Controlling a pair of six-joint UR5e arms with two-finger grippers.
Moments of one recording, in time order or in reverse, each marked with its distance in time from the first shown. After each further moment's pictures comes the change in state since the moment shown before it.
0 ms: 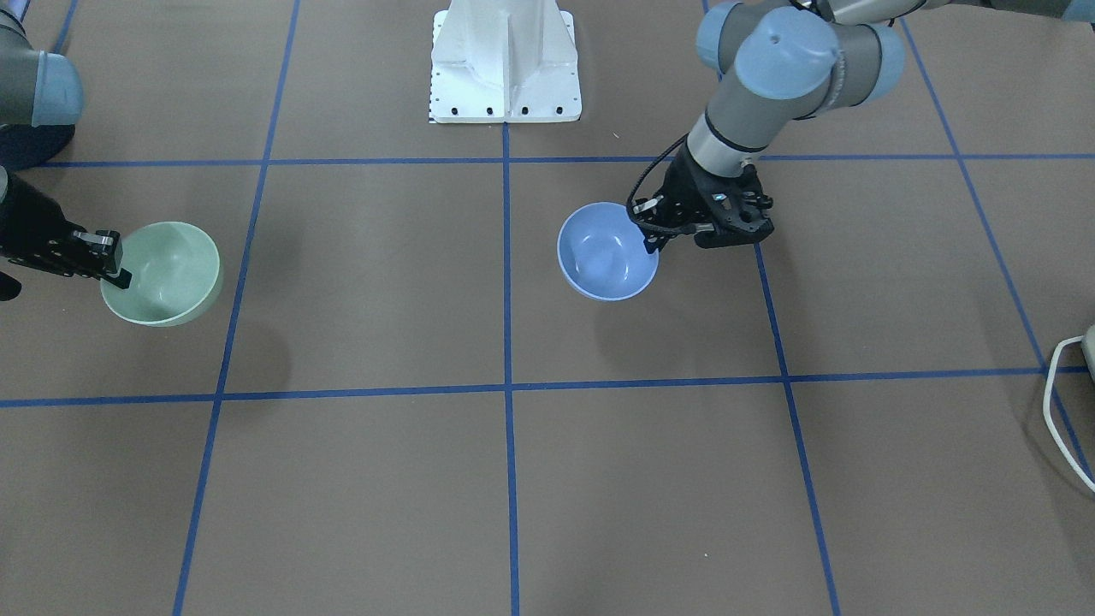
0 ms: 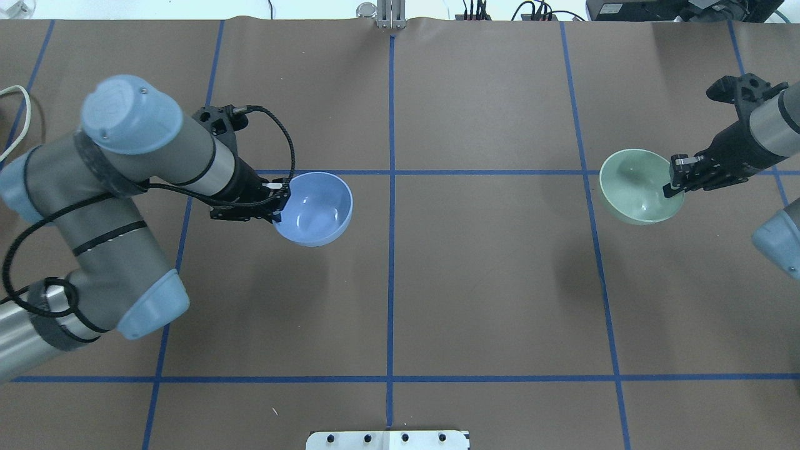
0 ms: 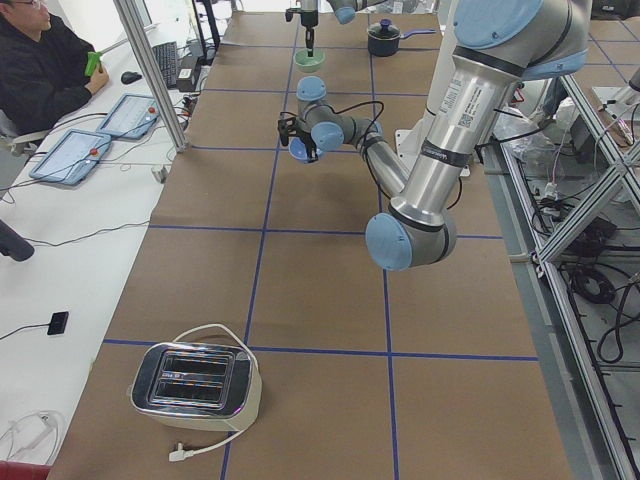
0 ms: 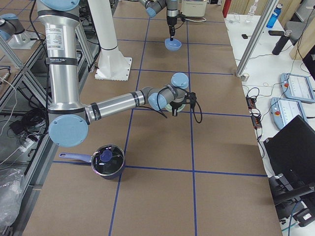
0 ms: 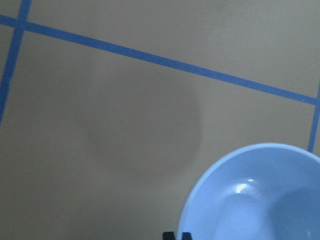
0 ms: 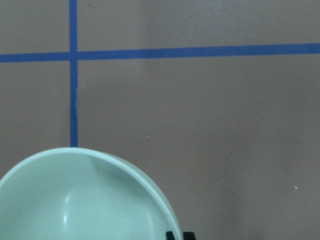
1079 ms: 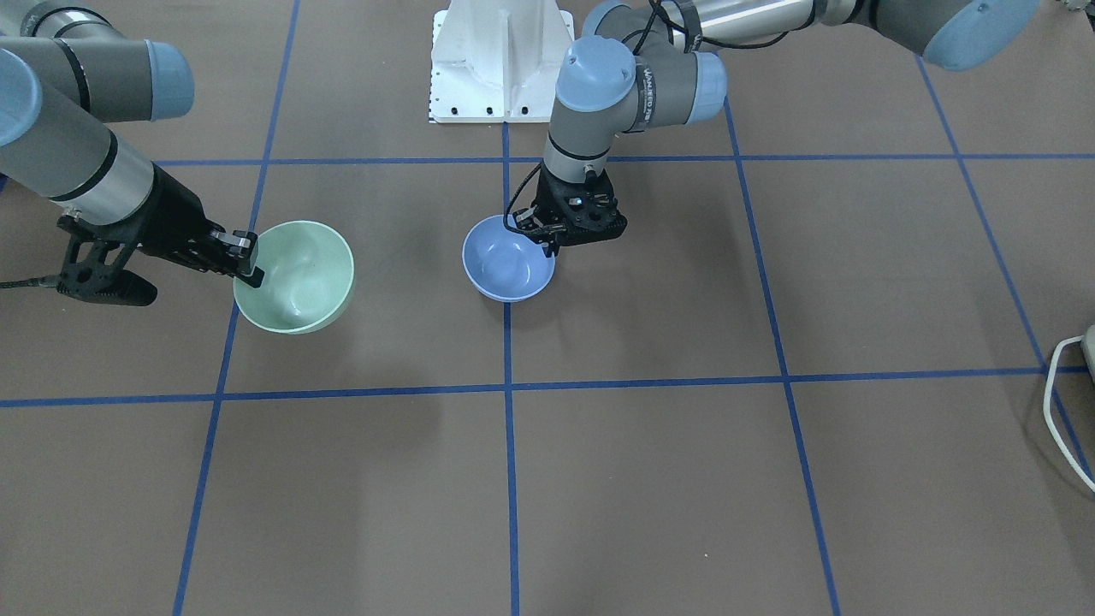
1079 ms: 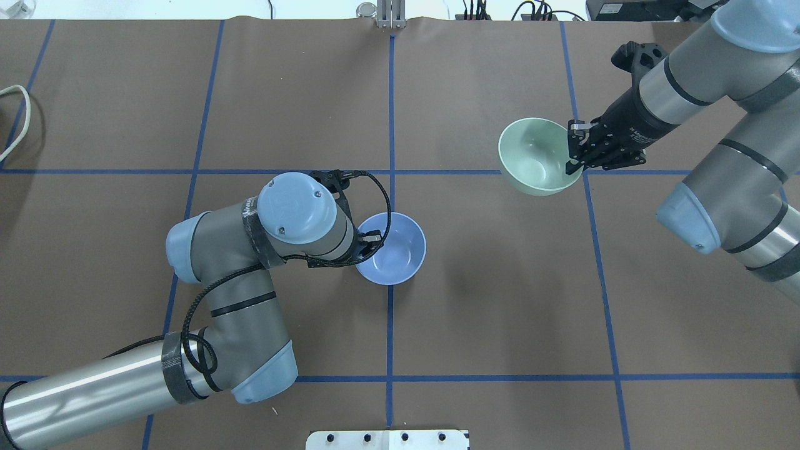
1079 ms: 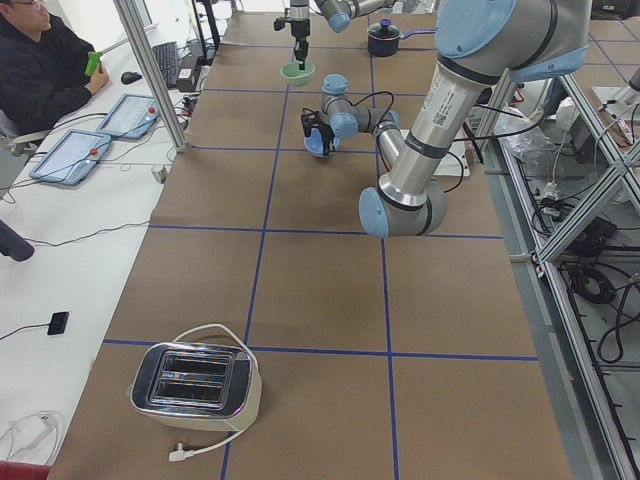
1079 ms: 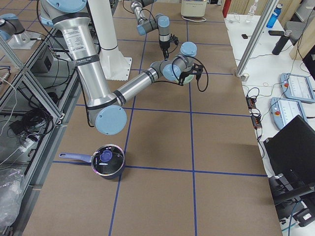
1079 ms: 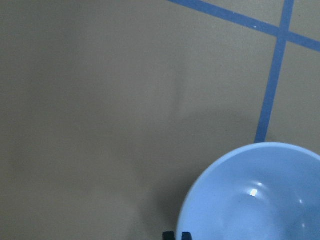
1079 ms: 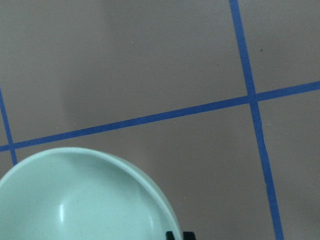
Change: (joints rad) left arm 0.214 -0.164 0.168 -0.001 0.232 -0.139; right arm -0.118 0.234 0.002 -0.067 -0.015 0.317
